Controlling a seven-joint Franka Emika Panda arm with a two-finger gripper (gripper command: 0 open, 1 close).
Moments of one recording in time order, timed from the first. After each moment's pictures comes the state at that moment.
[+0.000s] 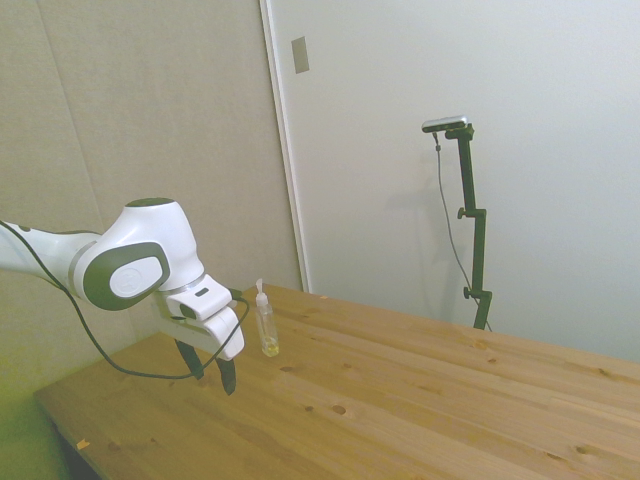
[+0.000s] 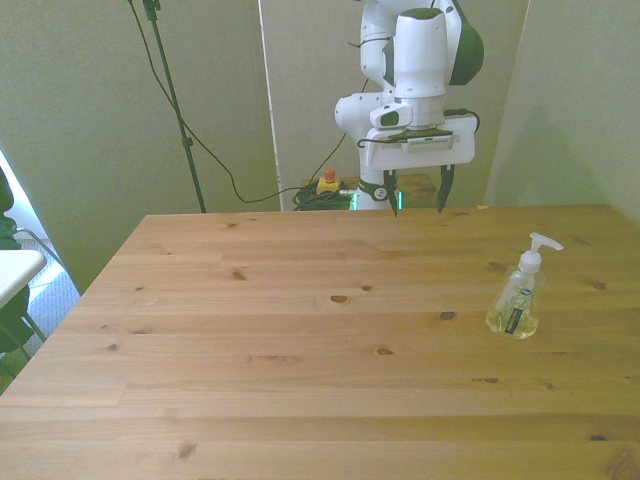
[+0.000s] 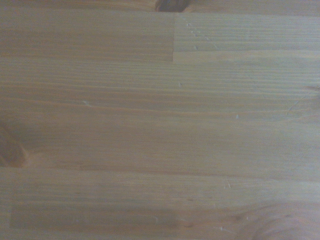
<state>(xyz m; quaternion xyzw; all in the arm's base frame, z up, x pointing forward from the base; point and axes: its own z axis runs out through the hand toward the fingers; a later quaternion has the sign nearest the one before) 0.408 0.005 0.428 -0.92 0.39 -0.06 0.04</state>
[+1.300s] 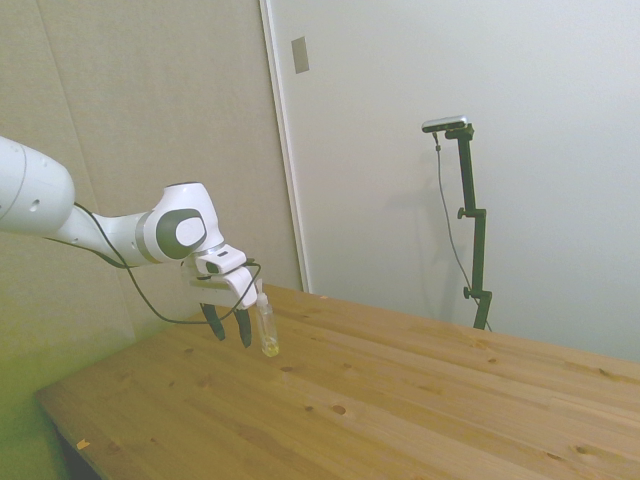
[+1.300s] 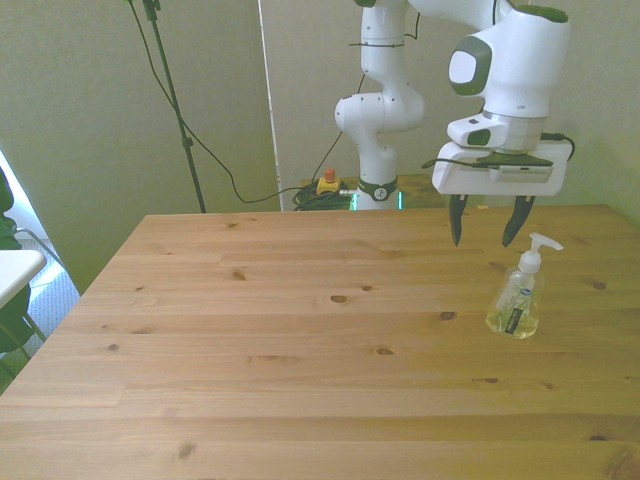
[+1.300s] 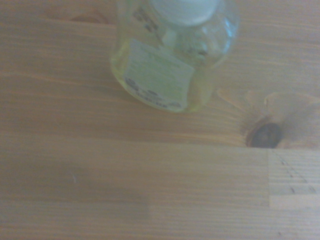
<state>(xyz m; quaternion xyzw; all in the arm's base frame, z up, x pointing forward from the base) 0.546 0.116 0.435 -0.92 0.39 -0.06 -0.02</state>
